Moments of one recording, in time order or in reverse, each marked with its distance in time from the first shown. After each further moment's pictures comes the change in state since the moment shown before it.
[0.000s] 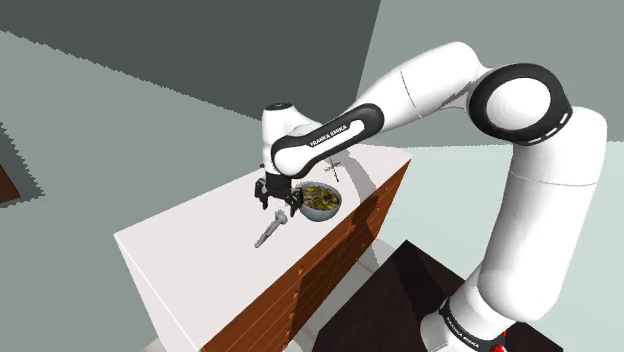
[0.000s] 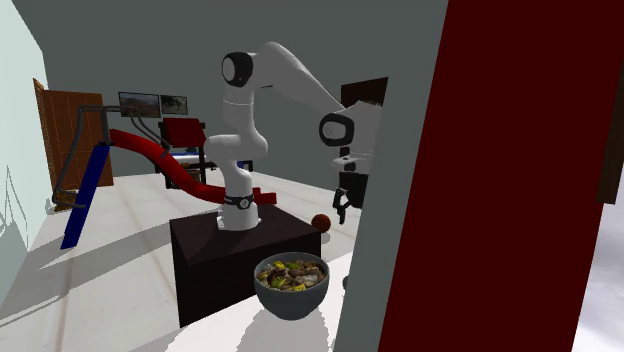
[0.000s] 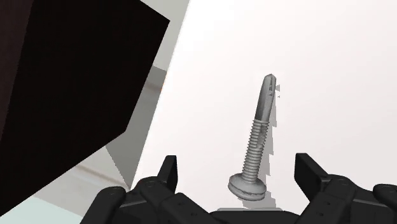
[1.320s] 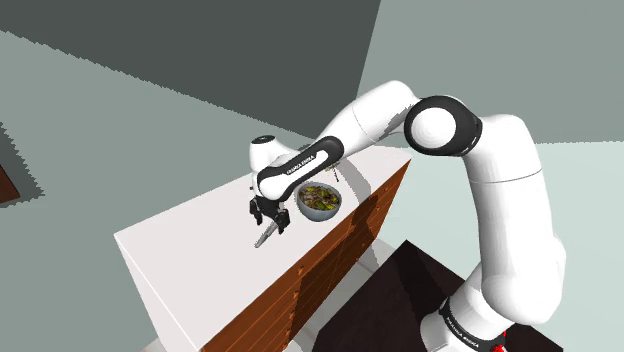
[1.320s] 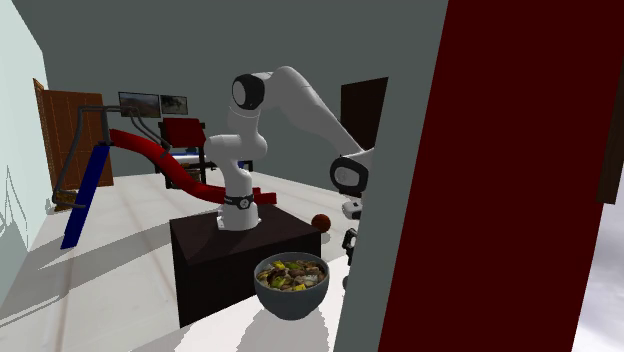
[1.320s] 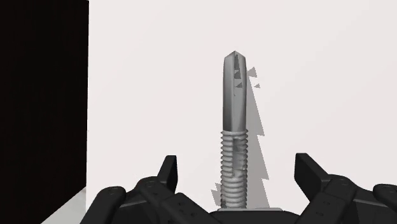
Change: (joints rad) arm 0.081 0.332 -0.102 0.212 -0.080 0.060 0.205
